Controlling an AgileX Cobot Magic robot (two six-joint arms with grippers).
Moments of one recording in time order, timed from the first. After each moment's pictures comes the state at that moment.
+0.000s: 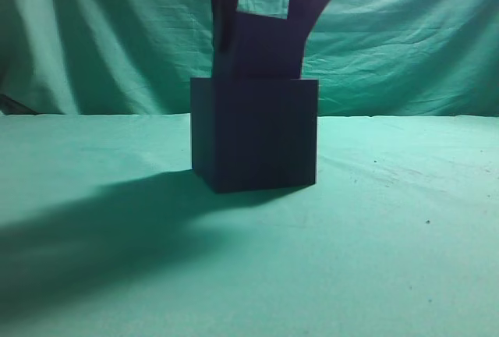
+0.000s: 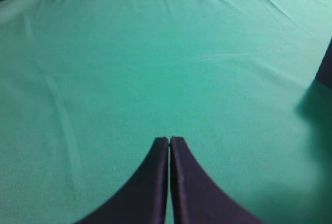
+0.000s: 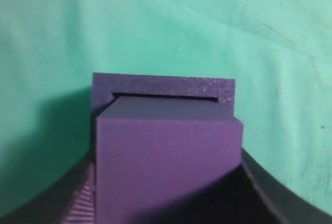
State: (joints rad) left arm -0.17 -0.02 0.02 0.09 0.36 -0.03; right arm 0.75 1.80 -1.43 -0.04 0.94 0.32
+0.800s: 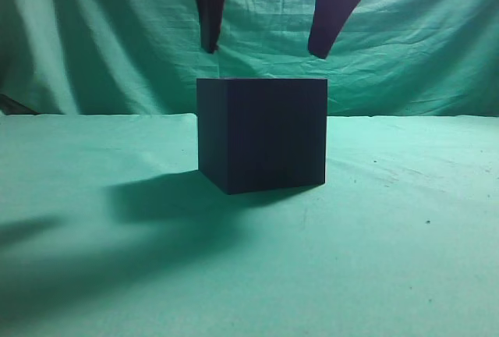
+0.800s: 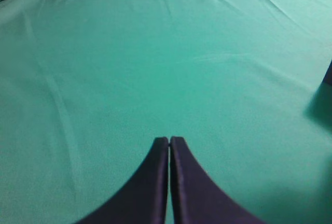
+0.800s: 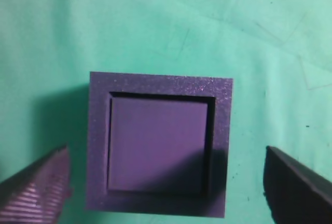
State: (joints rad) left arm -0.17 -0.02 0.02 0.09 0.36 -0.03; right arm 0.75 1.80 -1.43 -0.06 0.98 0.30
